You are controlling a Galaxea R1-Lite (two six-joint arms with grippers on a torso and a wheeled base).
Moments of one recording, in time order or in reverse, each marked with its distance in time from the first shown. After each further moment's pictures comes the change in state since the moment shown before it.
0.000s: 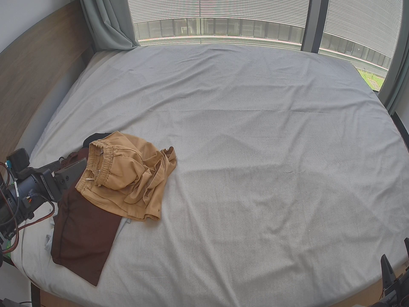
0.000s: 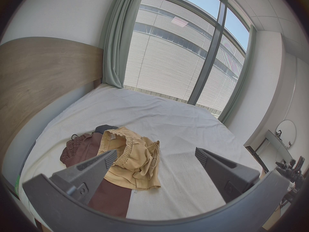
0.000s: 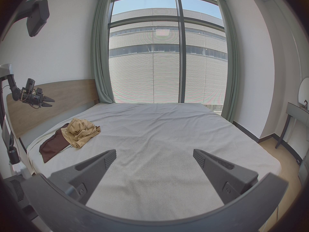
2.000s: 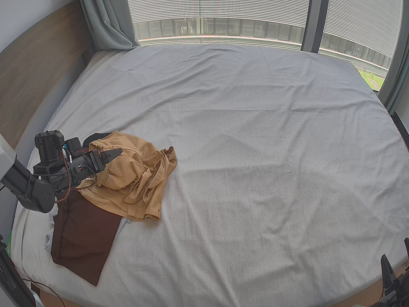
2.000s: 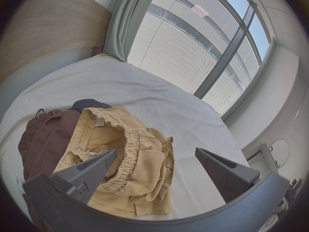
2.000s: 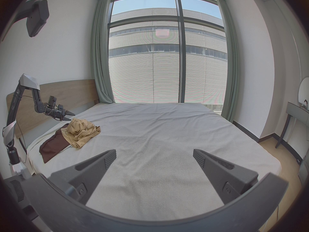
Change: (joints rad) left arm 0.068 0.715 -0.387 -0.185 -0.144 -0.126; right arm 0.000 0.000 0.000 0.000 0.000 0.003
